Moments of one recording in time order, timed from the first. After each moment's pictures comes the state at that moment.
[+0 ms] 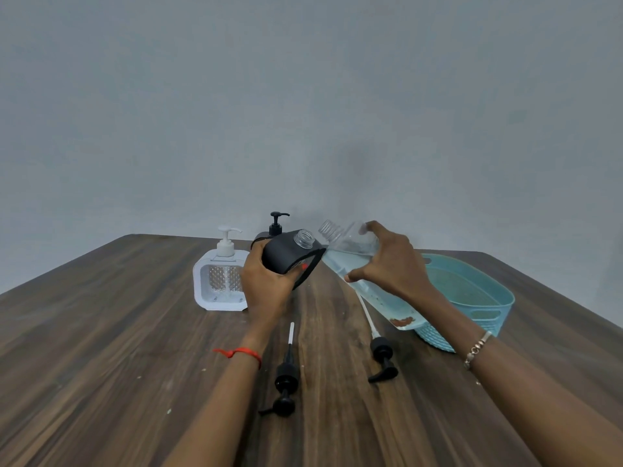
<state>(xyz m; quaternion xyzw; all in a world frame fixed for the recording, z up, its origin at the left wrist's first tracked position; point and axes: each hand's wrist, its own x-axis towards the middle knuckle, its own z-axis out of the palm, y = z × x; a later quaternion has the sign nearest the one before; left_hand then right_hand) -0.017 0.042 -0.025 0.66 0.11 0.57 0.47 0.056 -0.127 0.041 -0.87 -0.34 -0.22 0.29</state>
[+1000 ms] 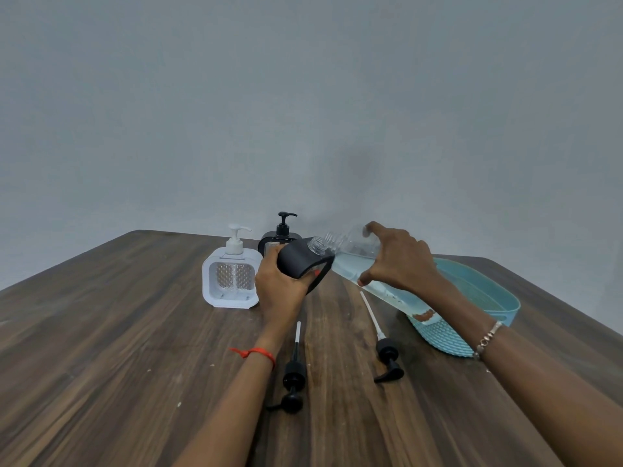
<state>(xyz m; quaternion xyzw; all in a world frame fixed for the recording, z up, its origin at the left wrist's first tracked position) -0.013 0.036 -0.031 0.67 0.12 0.56 0.47 0.043 -0.125 0.060 -0.90 -0.35 -0.23 0.13</state>
